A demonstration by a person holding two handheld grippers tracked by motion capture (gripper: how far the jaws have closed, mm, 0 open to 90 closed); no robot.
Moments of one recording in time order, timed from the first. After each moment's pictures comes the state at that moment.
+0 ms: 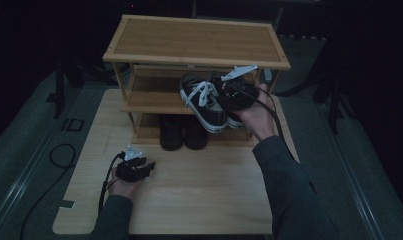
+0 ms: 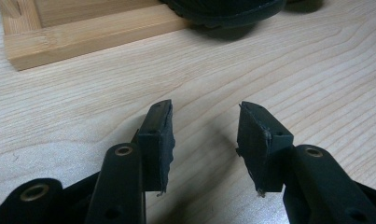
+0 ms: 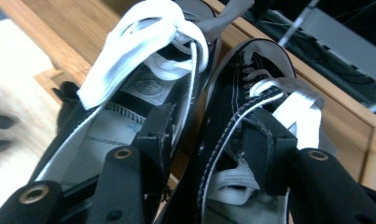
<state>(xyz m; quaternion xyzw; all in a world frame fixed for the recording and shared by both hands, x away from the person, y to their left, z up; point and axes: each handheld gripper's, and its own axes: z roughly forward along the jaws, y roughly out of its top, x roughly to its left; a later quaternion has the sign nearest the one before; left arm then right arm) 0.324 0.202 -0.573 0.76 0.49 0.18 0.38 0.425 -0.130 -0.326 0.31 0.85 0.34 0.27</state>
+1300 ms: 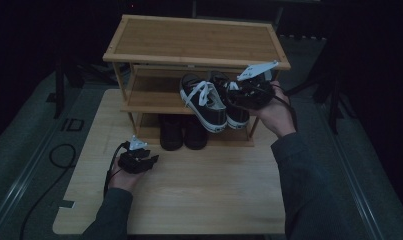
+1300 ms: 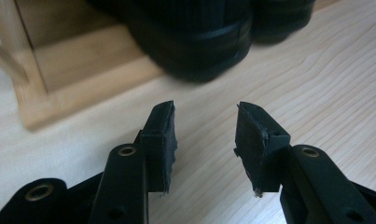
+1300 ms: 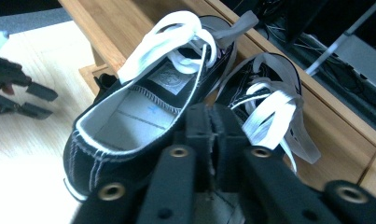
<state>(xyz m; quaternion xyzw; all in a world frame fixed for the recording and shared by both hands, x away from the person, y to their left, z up) 0.335 0.186 -0.523 0.79 0.46 0.18 0.37 0.414 -0.166 -0.307 0.24 0.87 0.38 0.23</state>
